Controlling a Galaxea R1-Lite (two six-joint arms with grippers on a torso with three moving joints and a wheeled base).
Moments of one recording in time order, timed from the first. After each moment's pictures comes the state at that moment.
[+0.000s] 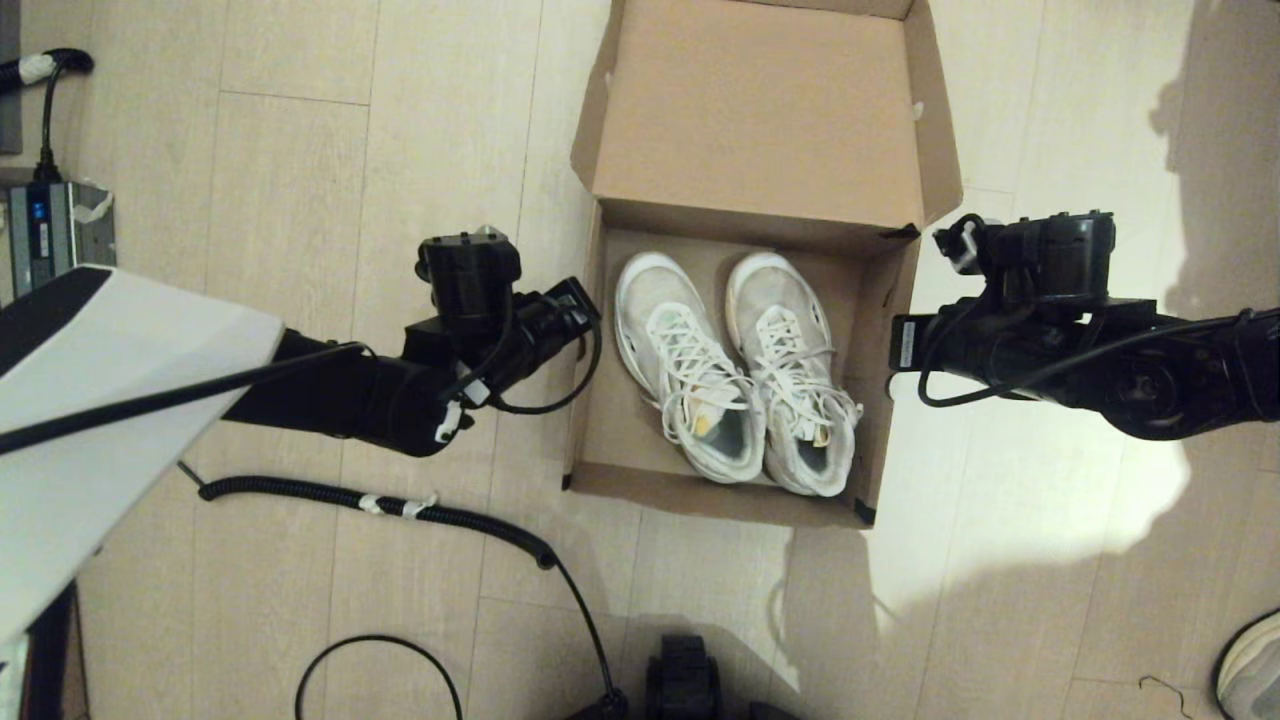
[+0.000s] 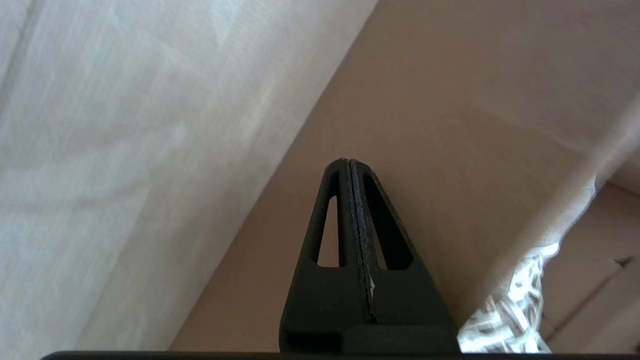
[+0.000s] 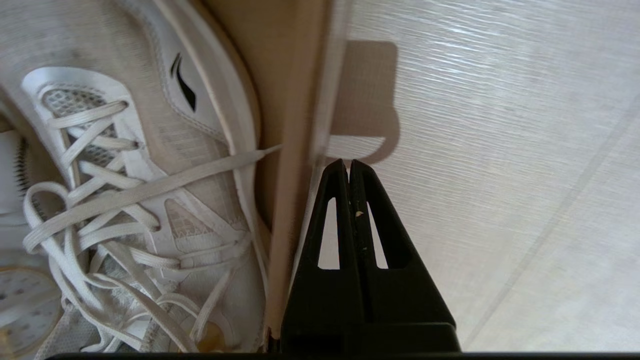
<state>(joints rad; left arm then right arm) -0.46 2.12 -1.45 -0.63 0.10 -0.57 0.22 1.87 -1.21 -0.37 -0.11 0.08</state>
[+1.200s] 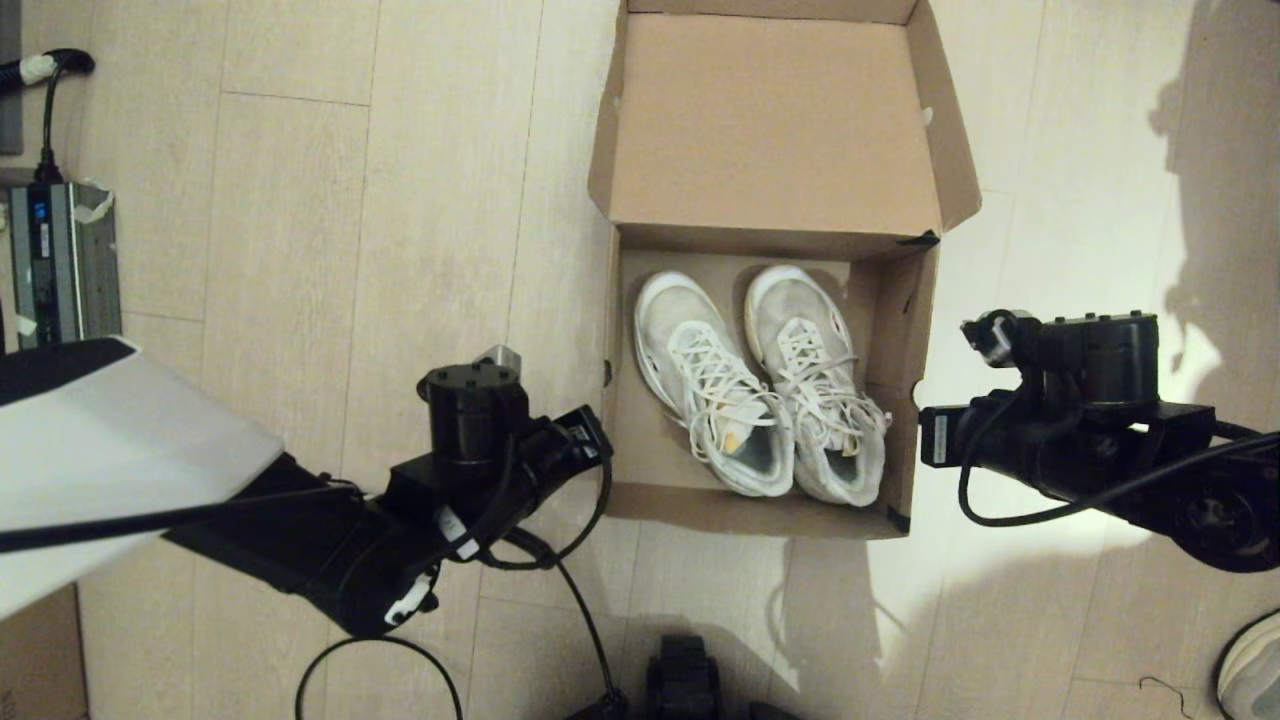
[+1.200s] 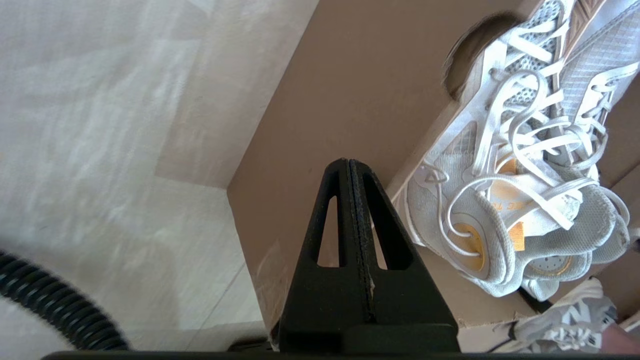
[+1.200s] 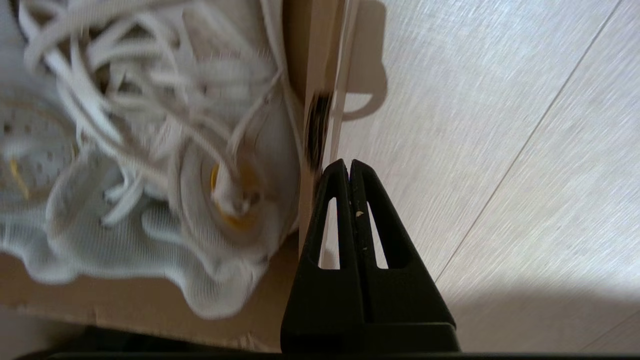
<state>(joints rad) -0.57 2.01 -0.87 -0.93 0.17 -0.58 0.24 1.75 -0.80 -0.54 -0.10 0.09</state>
